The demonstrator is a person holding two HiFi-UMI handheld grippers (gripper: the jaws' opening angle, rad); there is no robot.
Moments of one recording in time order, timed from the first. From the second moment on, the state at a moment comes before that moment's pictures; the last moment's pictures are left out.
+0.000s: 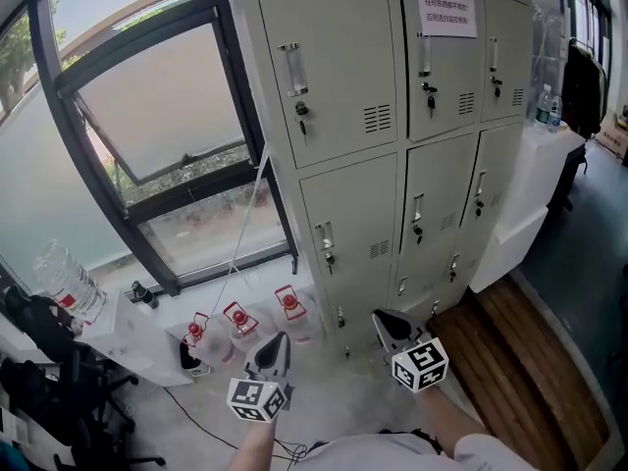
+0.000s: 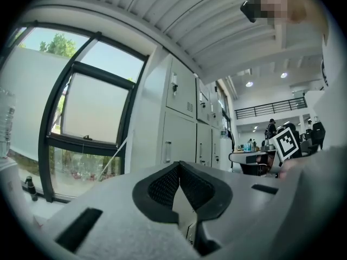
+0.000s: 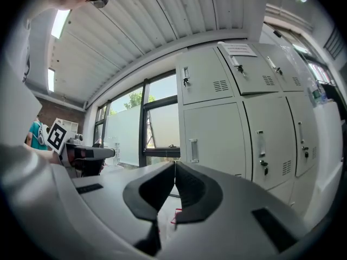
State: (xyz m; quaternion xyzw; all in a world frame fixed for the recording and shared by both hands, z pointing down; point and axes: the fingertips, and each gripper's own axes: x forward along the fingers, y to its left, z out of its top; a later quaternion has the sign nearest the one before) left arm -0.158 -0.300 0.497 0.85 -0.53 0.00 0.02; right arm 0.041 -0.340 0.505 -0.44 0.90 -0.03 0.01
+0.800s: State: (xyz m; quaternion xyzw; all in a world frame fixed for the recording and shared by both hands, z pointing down) left arm -0.205 -0.379 0.466 0.87 -0.50 0.01 0.01; right arm -0.019 -0.433 0.330 -0.34 0.94 0.00 0.04
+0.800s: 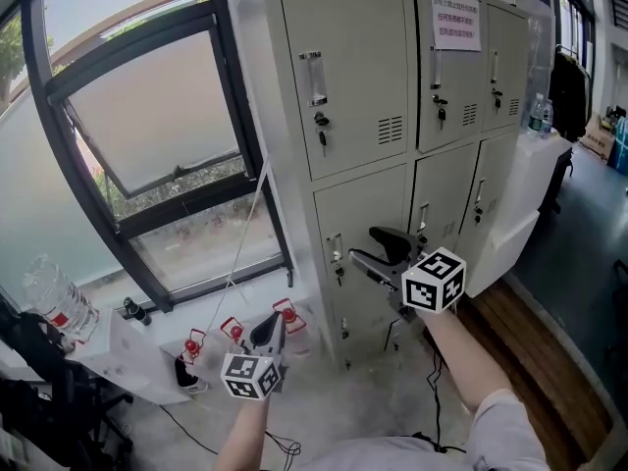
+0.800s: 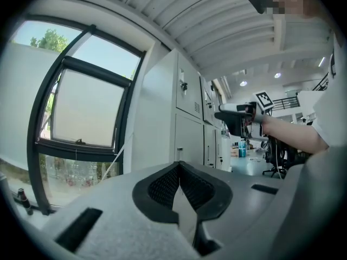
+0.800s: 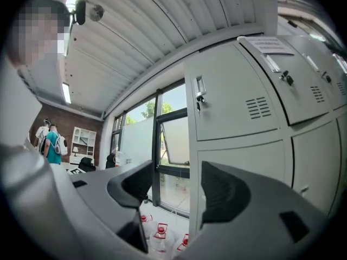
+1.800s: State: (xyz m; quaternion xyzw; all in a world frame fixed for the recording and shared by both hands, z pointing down) left arm -0.219 -0.389 0.477 0.86 -0.51 0.02 0.02; right arm -0.075 -0.520 0.093 -0.28 0.95 0.11 0.07
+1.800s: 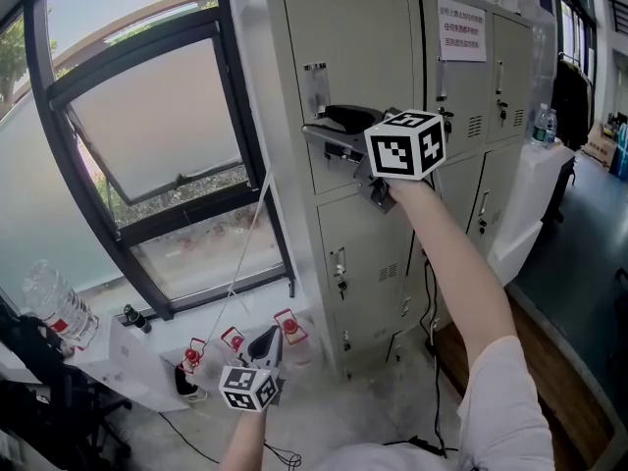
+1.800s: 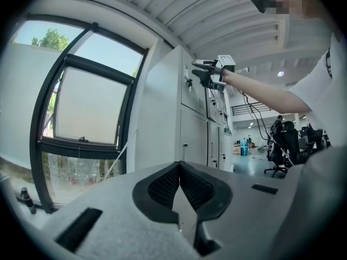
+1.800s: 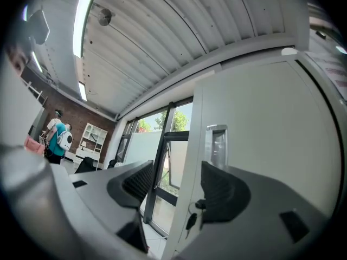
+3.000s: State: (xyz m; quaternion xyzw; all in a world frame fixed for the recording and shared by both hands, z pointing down) left arm -0.219 -0.400 0.492 0.87 -0.50 0.05 0.01; right arm -0.085 -0.551 0.083 -0.29 0.95 0.11 0.06
